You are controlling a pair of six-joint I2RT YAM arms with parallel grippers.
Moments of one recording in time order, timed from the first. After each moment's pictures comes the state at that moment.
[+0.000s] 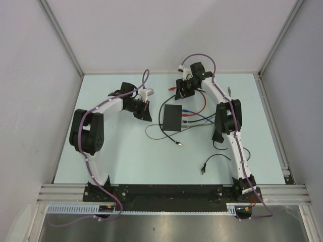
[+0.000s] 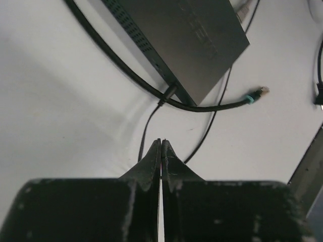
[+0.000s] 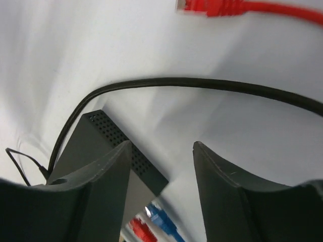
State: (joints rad) left arm -0.25 1.89 1.32 -0.51 0.70 0.21; right arm 0.30 2.59 2.42 -0.79 -0.56 -0.02
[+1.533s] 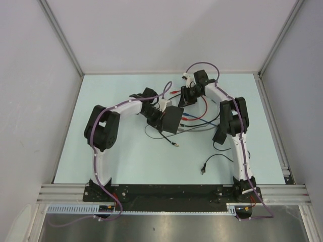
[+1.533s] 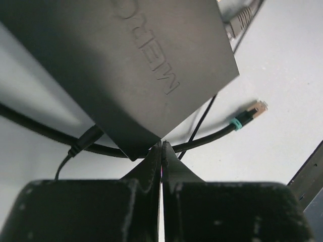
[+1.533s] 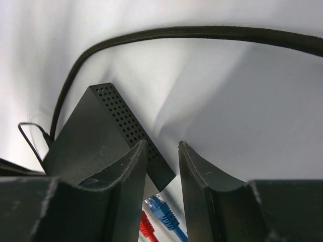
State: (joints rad) left arm -0.46 2.05 1.44 -0.64 0.55 0.19; right arm 0.30 2.45 2.02 -0.61 -0.62 0.06
